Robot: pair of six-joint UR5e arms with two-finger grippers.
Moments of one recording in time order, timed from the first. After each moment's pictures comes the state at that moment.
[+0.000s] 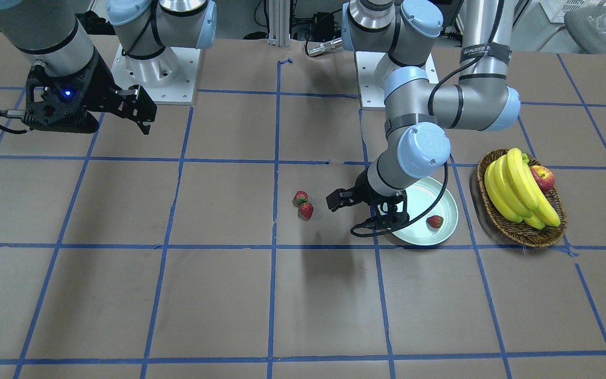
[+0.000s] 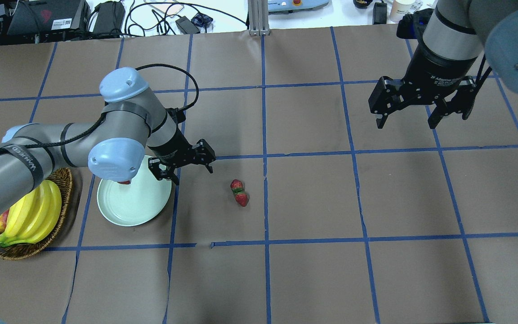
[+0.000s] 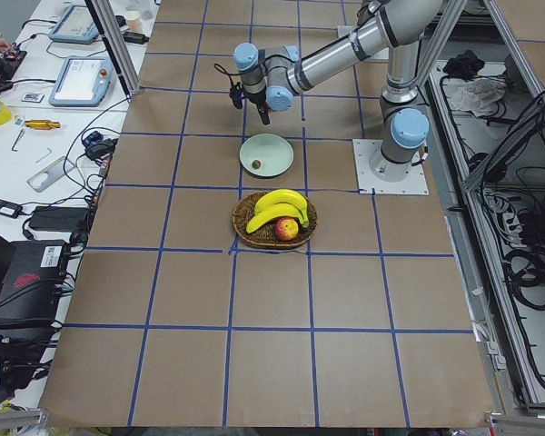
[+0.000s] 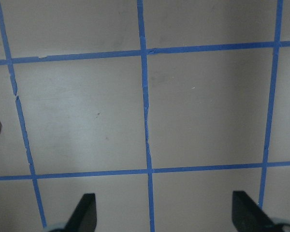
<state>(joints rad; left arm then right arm) -1.62 -1.87 -1.95 -1.05 1.36 -0.30 1.52 -1.59 1.63 -1.49 -1.56 0.00</state>
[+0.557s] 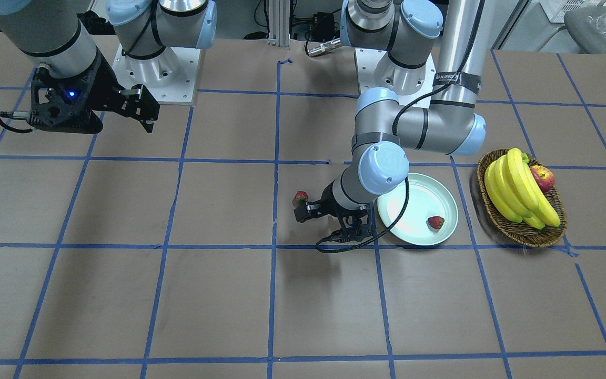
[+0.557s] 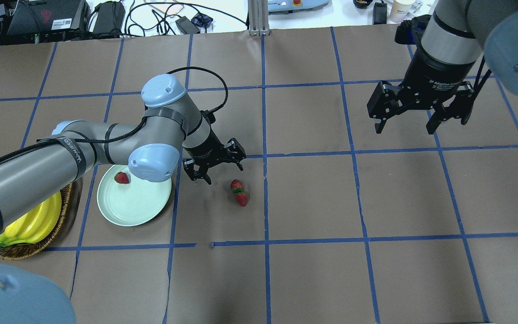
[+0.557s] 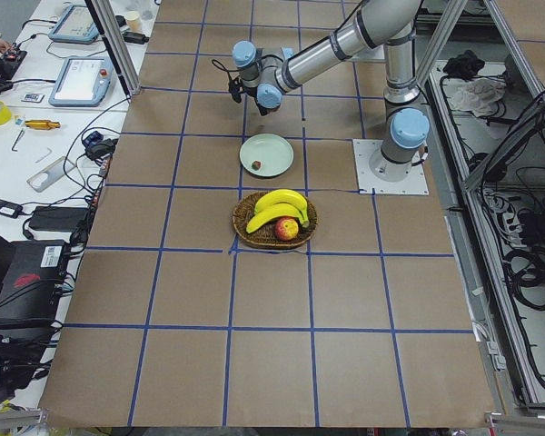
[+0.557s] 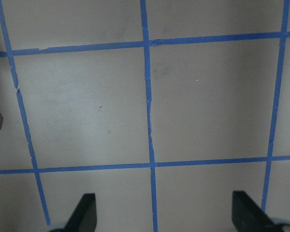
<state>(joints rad) -1.71 -1.98 -1.91 -0.98 1.30 -0.42 1.52 -1.59 1.64 -1.48 -1.55 0.00</state>
